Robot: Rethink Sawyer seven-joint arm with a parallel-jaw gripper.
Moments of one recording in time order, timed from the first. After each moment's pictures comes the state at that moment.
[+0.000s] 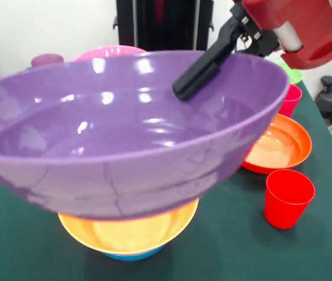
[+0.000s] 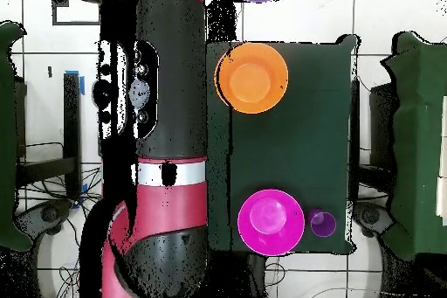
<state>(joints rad) -0.05 0.01 -1.04 -0.04 0.24 1.39 1.32</state>
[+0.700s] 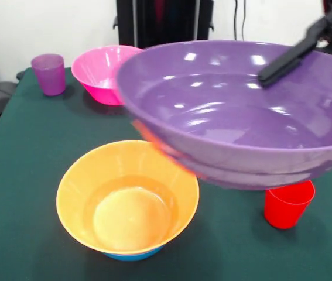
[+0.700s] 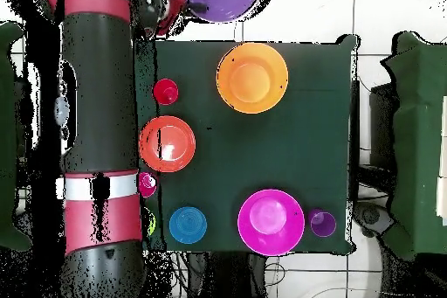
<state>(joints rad) 0.12 0.02 -1.09 0.11 0.20 1.42 1.32</state>
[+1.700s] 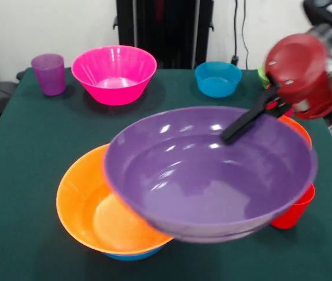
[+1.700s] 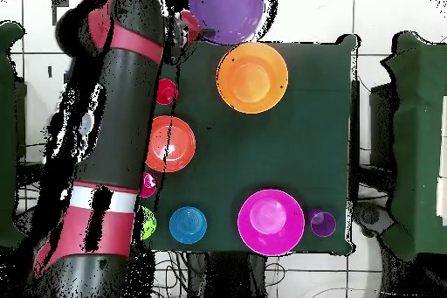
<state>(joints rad) 0.21 -0.01 -0.93 0.45 0.14 1.09 1.32</state>
